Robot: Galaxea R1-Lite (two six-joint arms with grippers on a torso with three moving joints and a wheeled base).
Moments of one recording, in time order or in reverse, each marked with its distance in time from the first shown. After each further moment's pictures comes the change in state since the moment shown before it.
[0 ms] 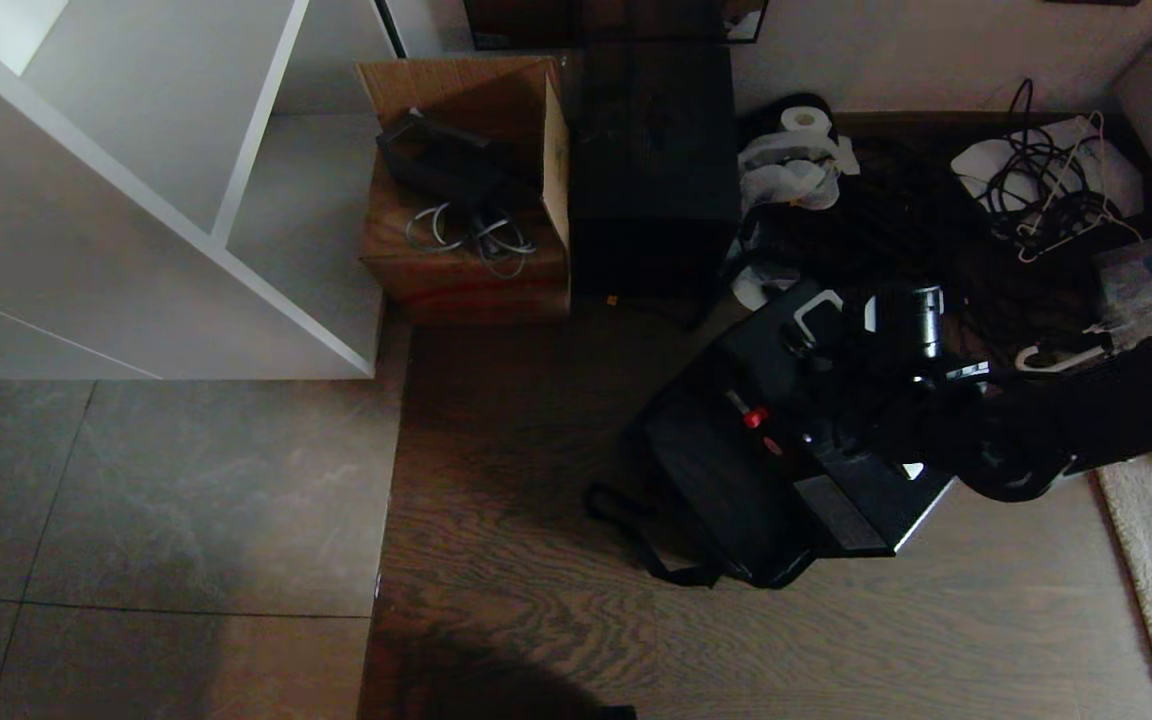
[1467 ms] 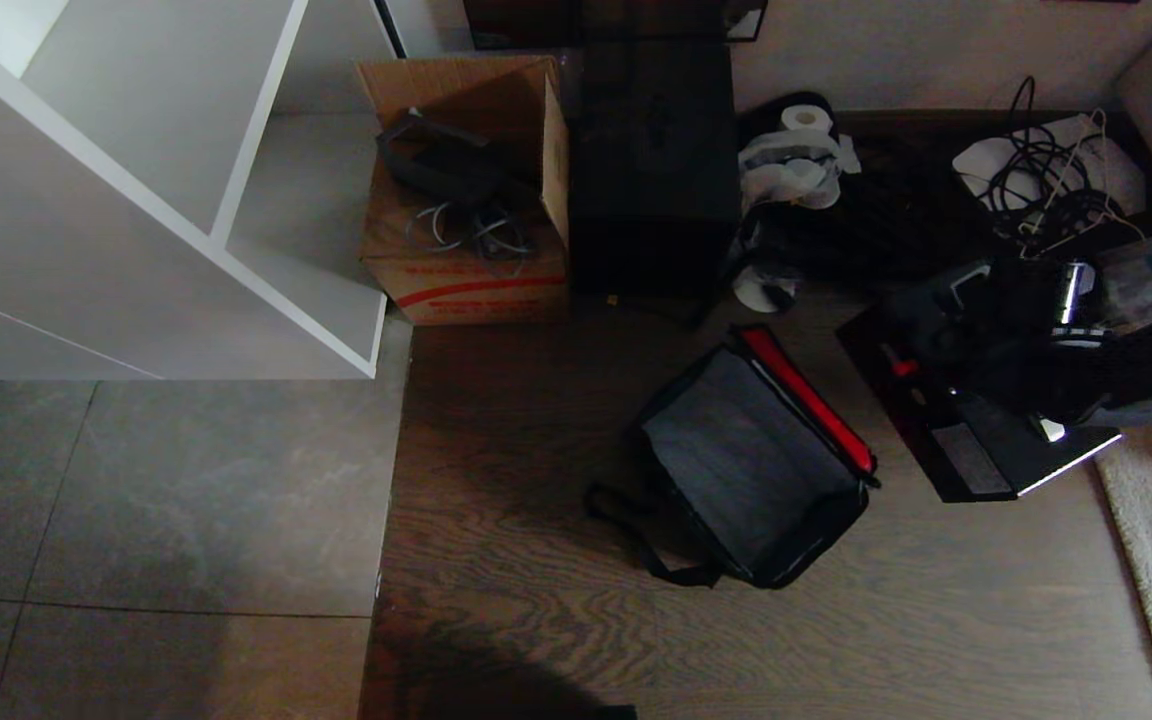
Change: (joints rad) left arm 0.000 0.000 0.000 0.000 0.000 0.000; right arm -0.492 0.192 -0.279 -0.029 0.070 -0.150
